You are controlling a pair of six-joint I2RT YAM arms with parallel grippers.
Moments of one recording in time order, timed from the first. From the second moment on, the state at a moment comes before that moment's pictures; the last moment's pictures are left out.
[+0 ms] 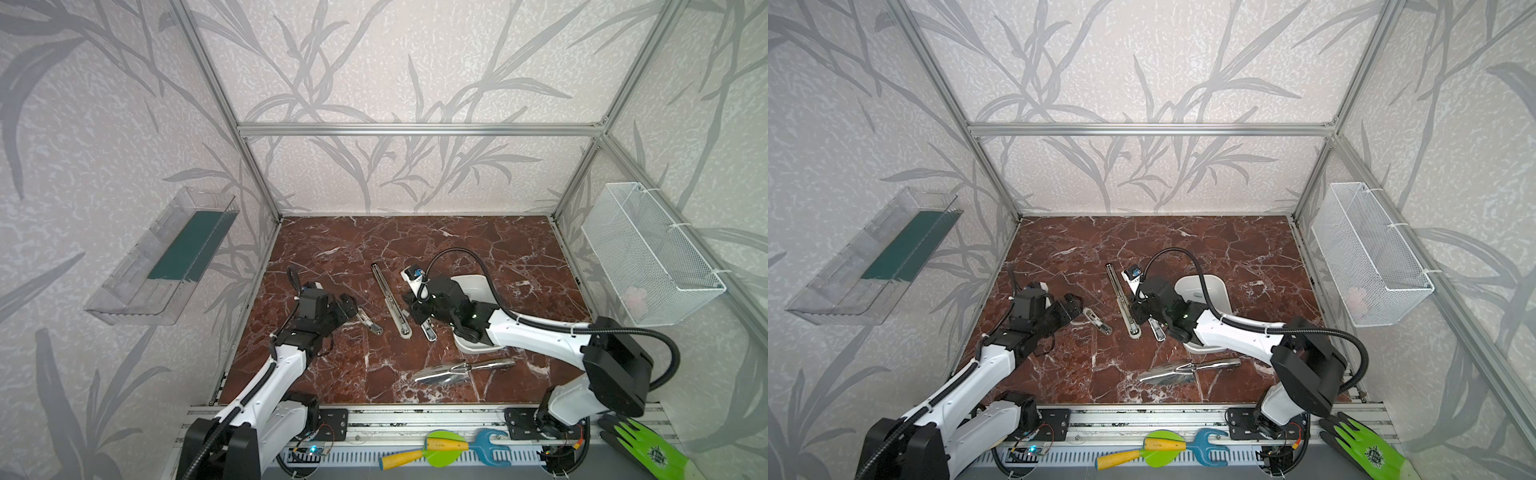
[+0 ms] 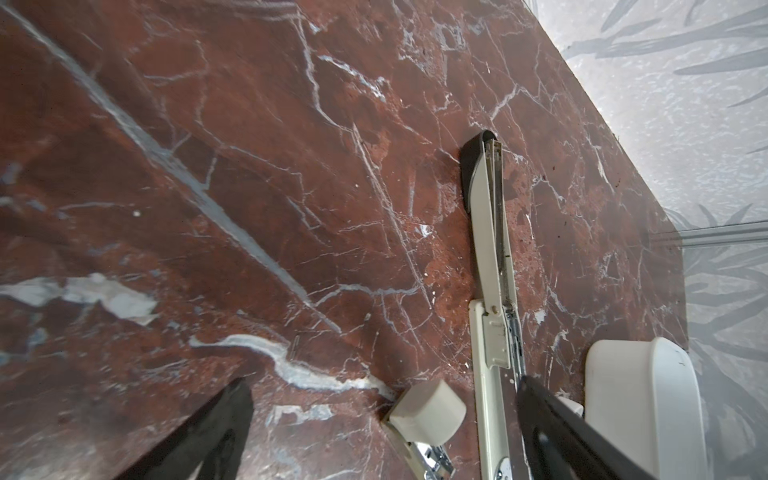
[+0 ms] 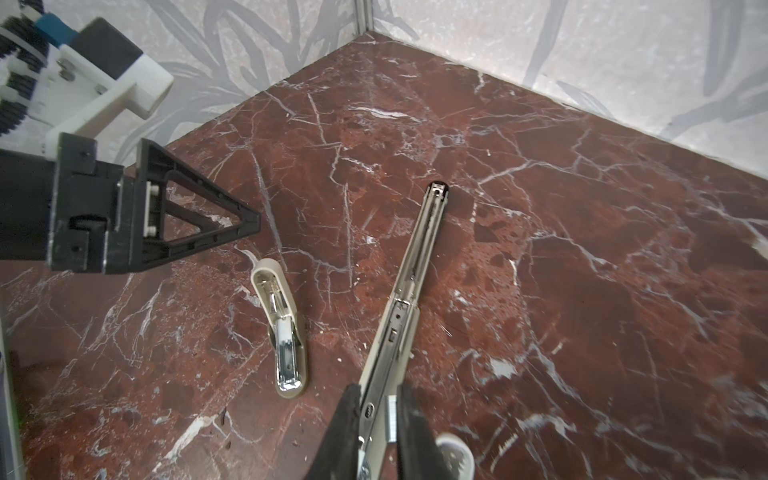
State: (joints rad) left arm -0.15 0.94 0.42 -0.21 0.05 -0.73; right arm 0.92 1.58 0.96 0.11 0.05 0.14
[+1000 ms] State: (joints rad) left arm -0.14 0.73 0.32 -0.30 -0.09 -0.70; right arm 0.92 1.87 1.16 0.09 -0.05 0.09
